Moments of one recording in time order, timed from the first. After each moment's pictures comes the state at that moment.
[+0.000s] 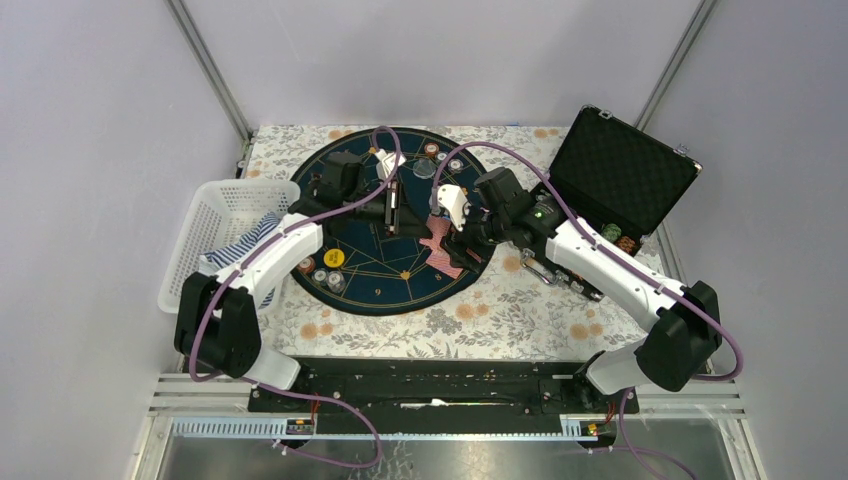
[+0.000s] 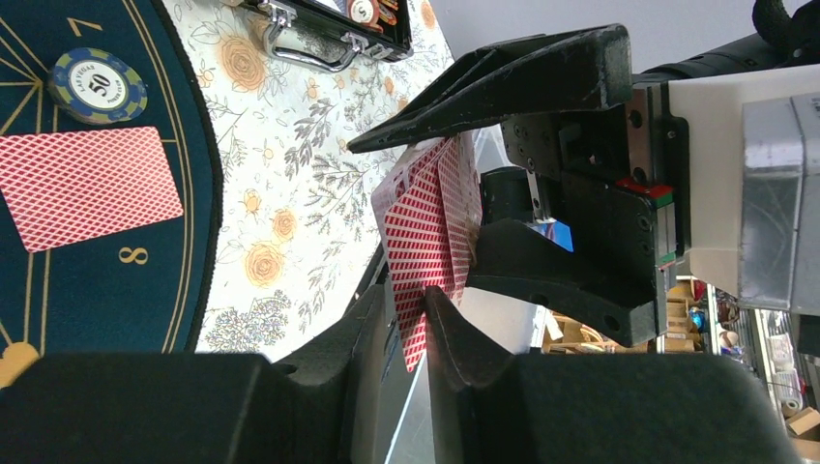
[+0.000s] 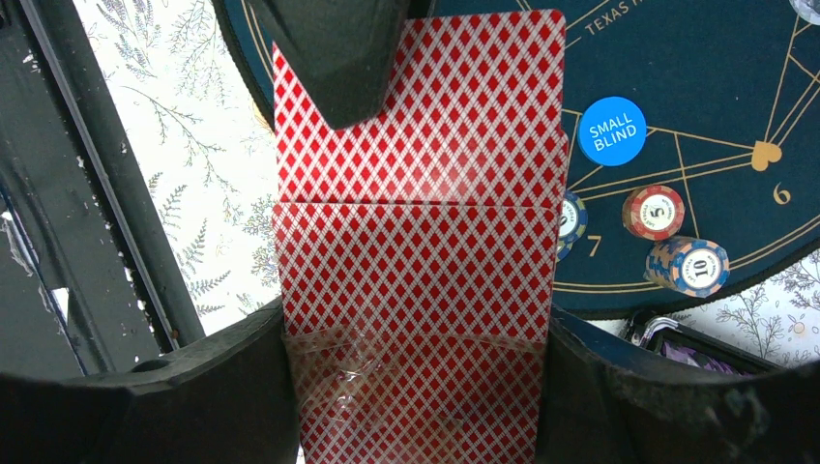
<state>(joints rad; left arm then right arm) -0.40 1.47 1.10 -0.21 1.00 -0.56 0.69 1.44 1.26 -0.68 -0.36 -0.43</state>
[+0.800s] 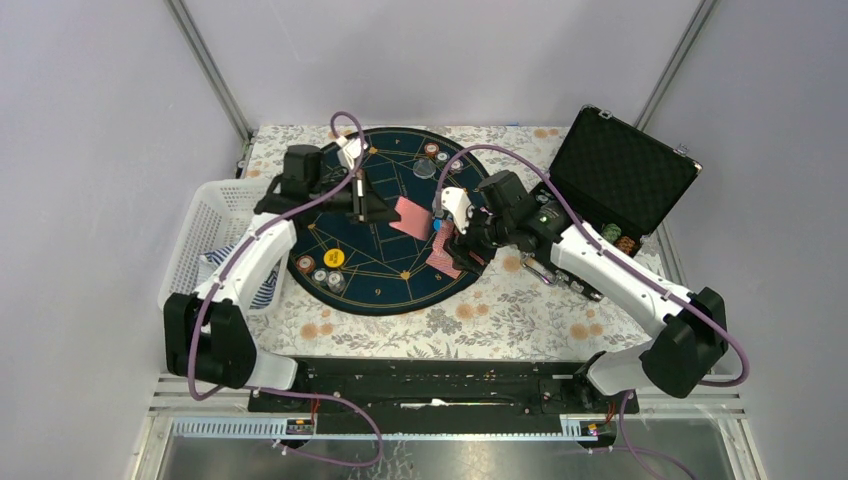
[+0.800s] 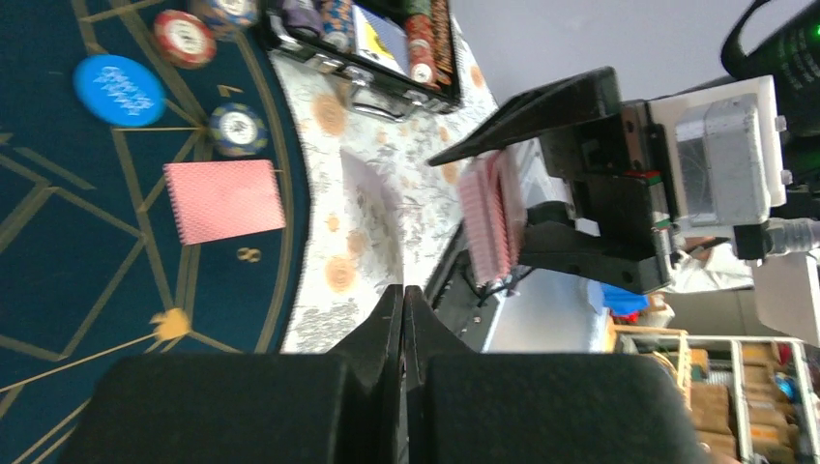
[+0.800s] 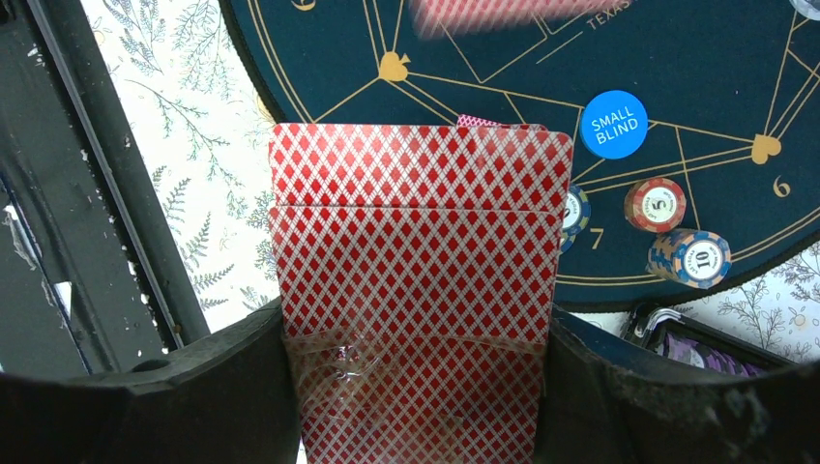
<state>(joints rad) -0.23 1.39 1.11 -0.27 1.02 -0.45 0.69 1.41 1.23 -0.67 -0.36 -0.43</state>
